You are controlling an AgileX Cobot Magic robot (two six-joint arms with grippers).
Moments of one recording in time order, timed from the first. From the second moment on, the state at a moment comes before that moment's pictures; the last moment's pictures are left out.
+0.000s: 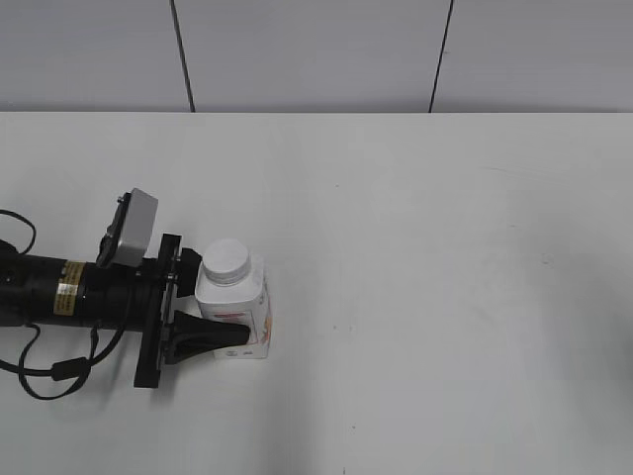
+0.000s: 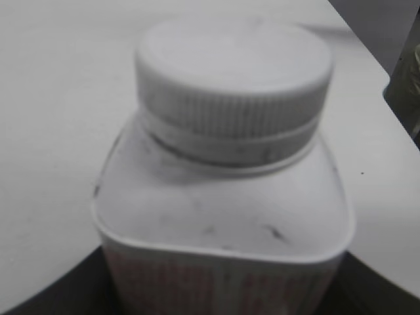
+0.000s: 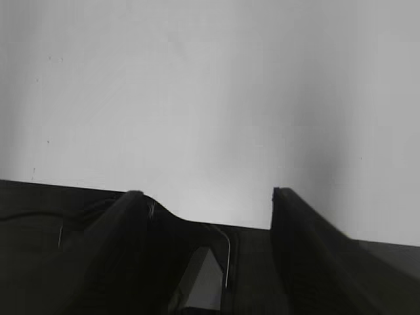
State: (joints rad) left arm -0.09 2.21 -0.79 1.54 -1.23 -0.30; right arm 0.11 0.80 -0.84 0.18 1.18 -0.08
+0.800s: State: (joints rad) left arm -0.09 2.21 -0.79 1.54 -1.24 -0.30; right arm 0.11 1.47 -1.19 0.13 1.21 -0.06
